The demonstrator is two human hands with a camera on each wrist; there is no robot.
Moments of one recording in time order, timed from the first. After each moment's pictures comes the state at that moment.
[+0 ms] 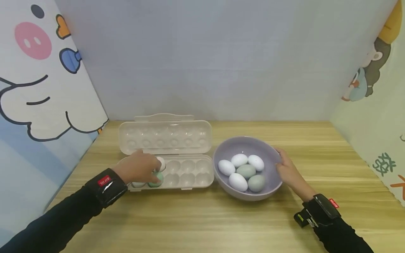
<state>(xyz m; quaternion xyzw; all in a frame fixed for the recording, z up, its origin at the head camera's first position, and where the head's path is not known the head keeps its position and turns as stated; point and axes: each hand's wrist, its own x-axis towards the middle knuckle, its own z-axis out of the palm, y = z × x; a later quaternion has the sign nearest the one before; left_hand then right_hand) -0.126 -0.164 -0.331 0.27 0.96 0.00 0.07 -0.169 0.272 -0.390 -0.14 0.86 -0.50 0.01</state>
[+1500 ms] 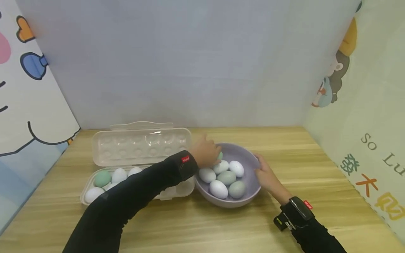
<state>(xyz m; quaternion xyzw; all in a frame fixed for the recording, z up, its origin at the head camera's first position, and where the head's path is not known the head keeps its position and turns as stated) -0.227 0.044 -0.345 0.39 0.90 -0.19 -0.08 -0.173 0.275 -0.398 -0.12 0.84 -0.53 -0.01</state>
